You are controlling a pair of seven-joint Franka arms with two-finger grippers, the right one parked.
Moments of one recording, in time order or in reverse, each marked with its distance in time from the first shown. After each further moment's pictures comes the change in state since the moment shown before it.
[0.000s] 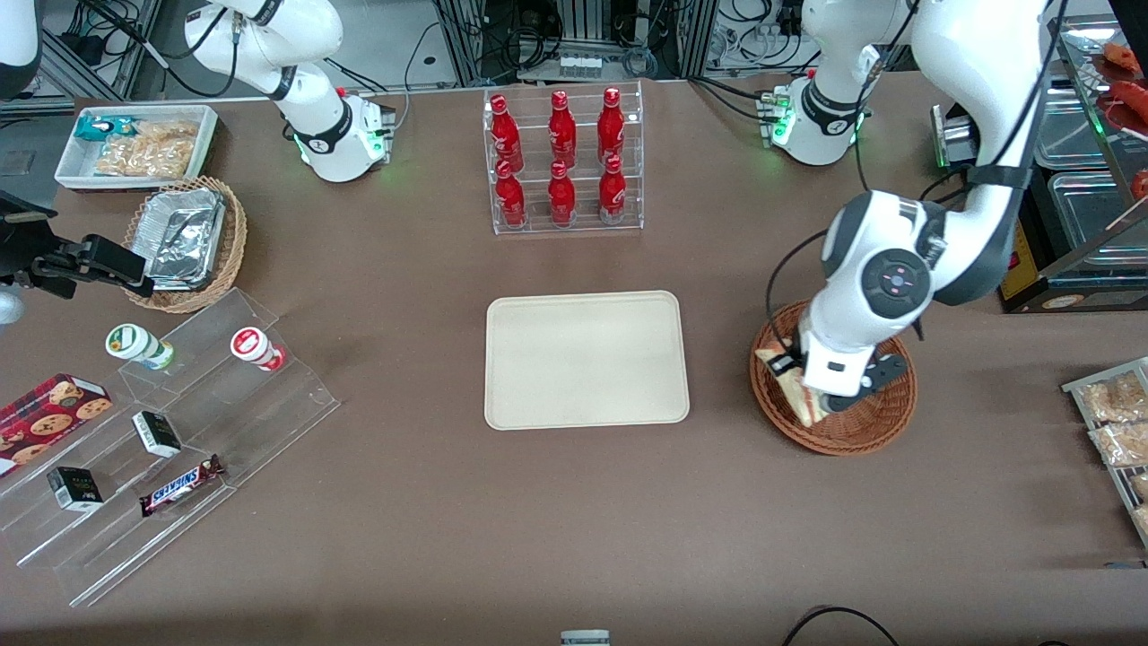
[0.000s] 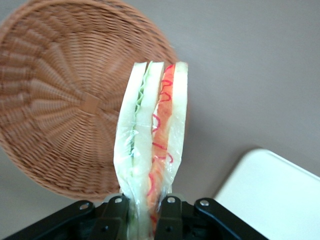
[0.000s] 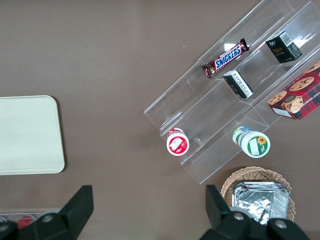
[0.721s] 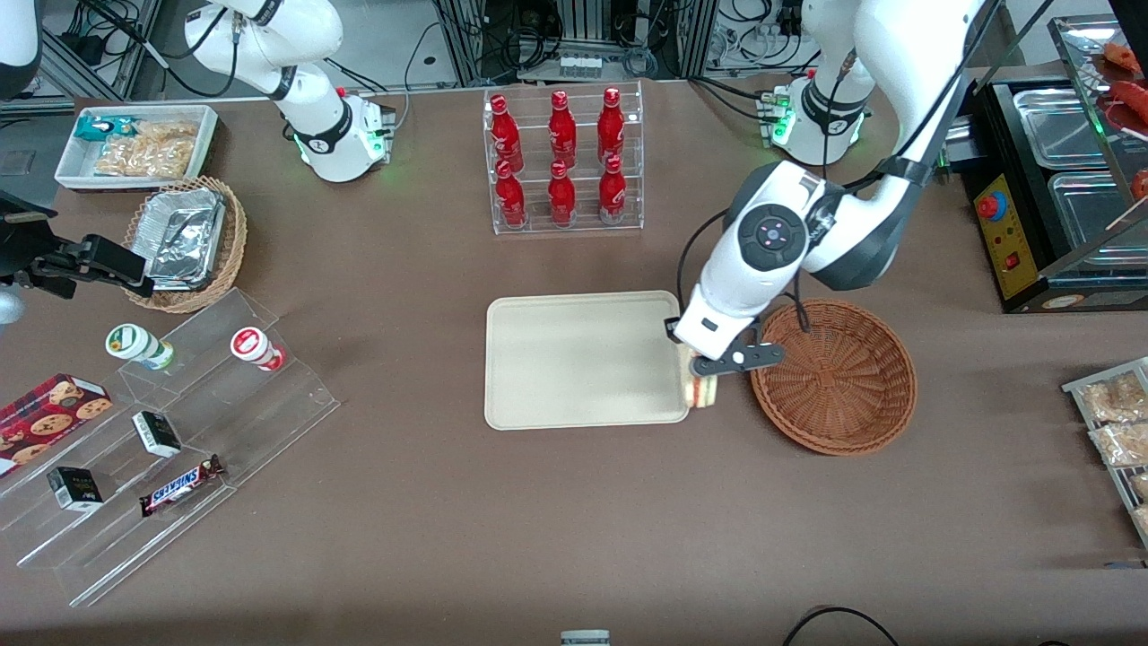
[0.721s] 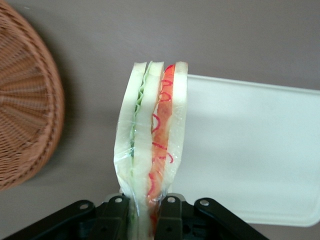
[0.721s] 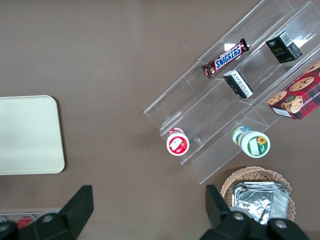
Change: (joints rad) arm -0.034 0.052 -0.193 0.048 0.000 0.044 0.145
